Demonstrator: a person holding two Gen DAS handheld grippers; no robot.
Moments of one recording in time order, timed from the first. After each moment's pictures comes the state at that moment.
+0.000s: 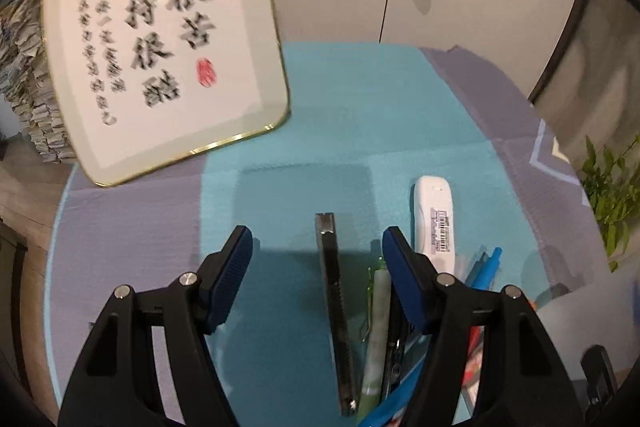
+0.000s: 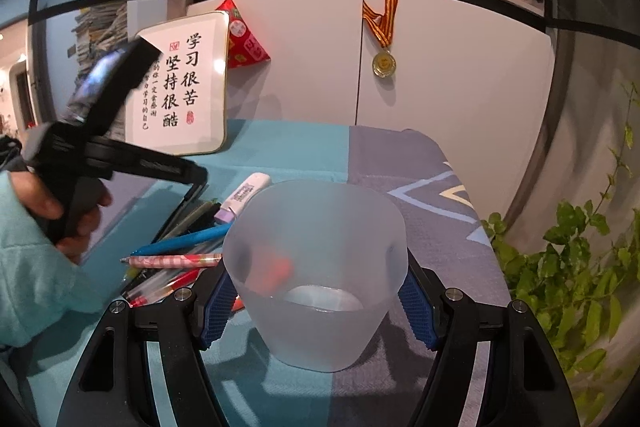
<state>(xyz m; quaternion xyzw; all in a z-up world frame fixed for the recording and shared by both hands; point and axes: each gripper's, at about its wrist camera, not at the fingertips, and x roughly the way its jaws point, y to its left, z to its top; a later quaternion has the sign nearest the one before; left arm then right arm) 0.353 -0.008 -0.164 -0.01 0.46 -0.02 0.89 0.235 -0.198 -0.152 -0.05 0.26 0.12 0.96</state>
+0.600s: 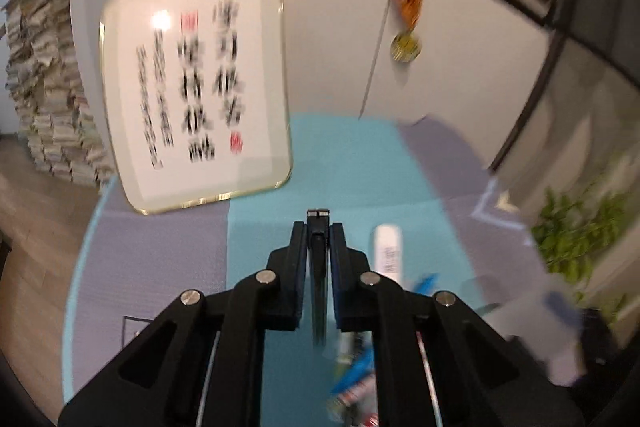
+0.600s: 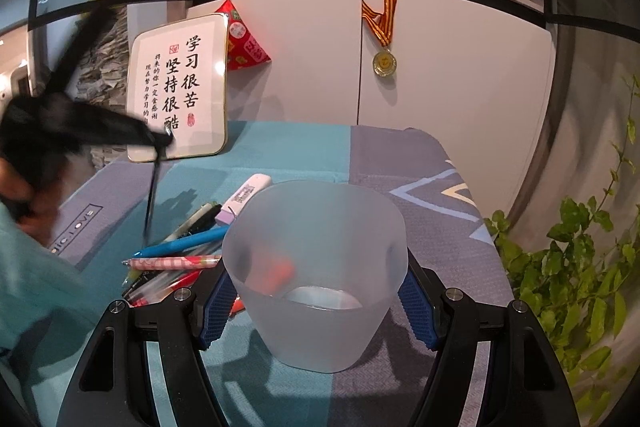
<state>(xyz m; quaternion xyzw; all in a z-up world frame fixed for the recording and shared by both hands) 0.291 0.006 -0.084 -0.06 0.34 -0.04 0.94 0.237 -0.200 -0.153 -0.05 0.26 0.12 0.96</state>
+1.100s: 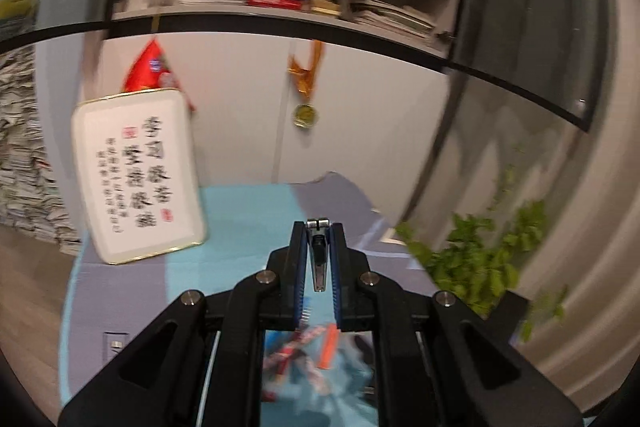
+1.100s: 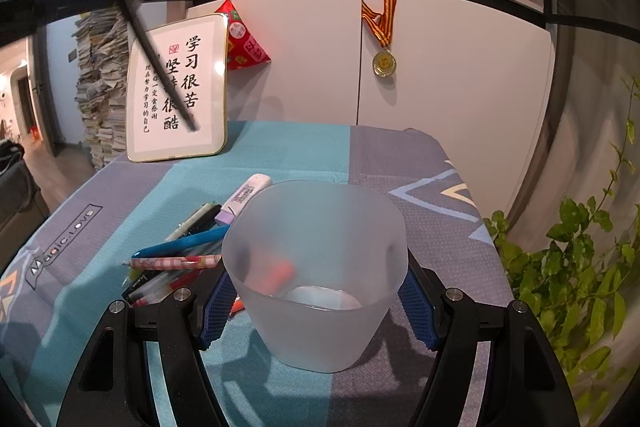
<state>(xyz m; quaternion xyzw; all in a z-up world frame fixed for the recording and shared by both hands) 0.223 -0.054 -0.007 -0.06 0.25 -0.16 0.95 0.236 -0.198 -0.153 -0.05 0.26 0.12 0.96</state>
